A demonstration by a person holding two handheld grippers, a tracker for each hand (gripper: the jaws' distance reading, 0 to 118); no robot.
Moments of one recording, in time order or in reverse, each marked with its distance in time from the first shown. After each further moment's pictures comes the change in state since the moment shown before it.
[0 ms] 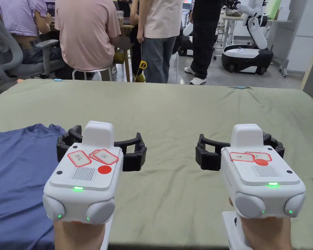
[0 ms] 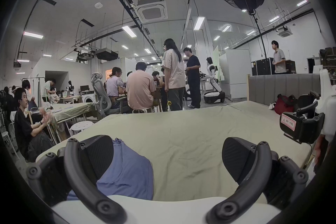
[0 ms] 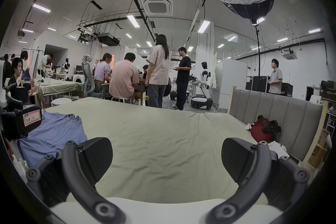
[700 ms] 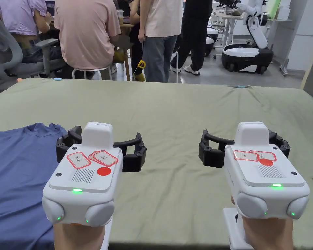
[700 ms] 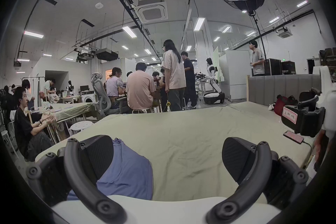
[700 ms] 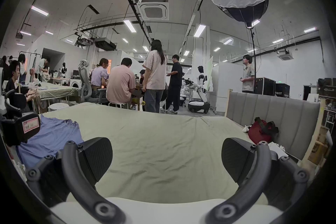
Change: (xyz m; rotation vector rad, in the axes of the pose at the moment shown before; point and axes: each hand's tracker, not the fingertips) left arm -0.001 -0.002 0.004 0.007 -0.002 0.005; right arm 0.001 0.001 0.005 0.045 -0.028 -0.017
